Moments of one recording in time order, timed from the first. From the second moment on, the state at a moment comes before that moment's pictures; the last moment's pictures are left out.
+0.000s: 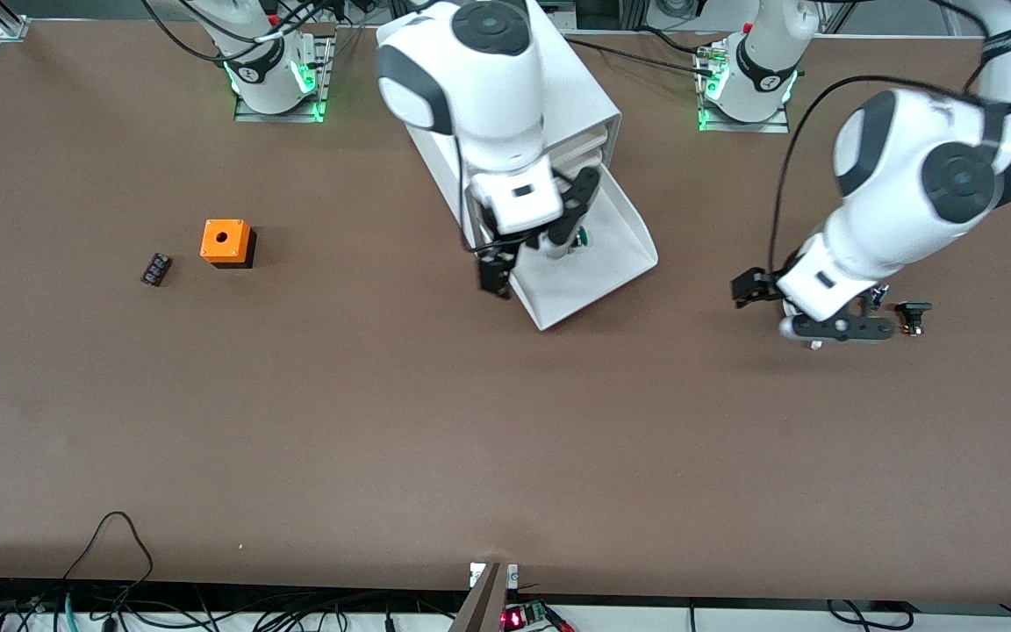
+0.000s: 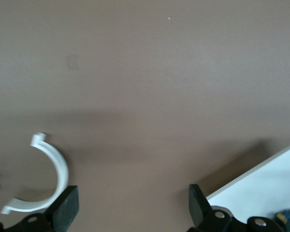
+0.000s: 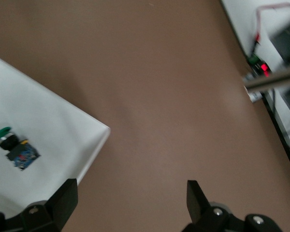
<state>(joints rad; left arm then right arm) -0.17 0.22 -0.07 -1.81 -0.05 2.00 -0.26 0.56 0.63 0.32 -1.09 -0.37 1.90 -0.15</state>
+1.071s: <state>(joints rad) -0.46 0.54 -0.08 -1.85 0.00 2.23 -0.86 0.17 0.30 0.05 -1.36 -0.14 1.69 0.35</state>
